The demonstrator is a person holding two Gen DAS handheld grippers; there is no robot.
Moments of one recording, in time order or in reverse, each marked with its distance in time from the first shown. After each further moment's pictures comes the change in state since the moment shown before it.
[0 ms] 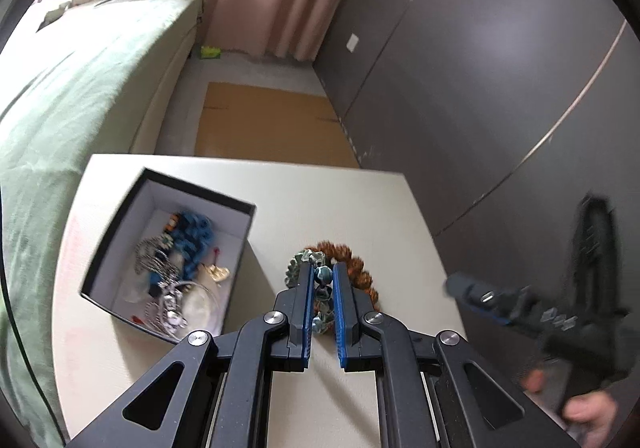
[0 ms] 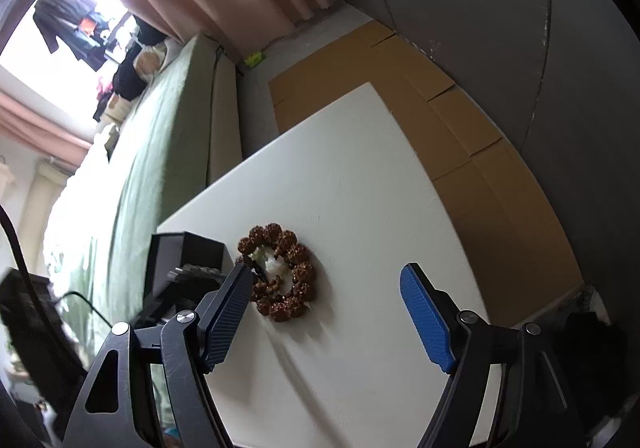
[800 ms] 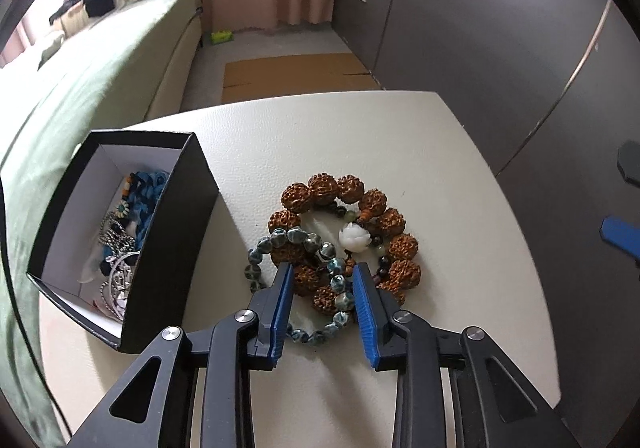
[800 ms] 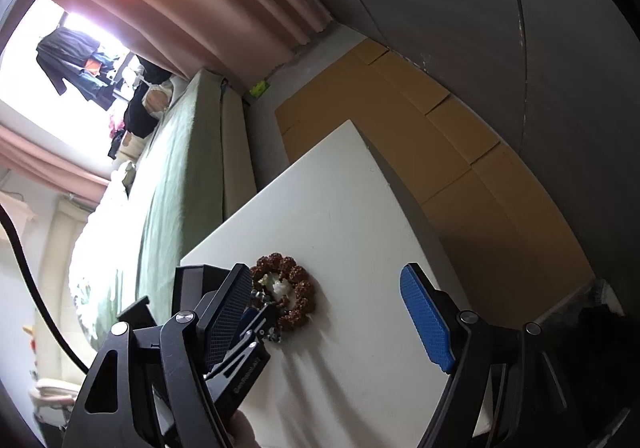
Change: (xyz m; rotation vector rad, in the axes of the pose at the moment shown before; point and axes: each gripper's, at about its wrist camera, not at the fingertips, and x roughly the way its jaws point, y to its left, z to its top) left arm 0.089 -0.043 -0.040 0.167 0.131 0.252; right arm -0.040 -0.034 0.010 0.097 -0.079 0.085
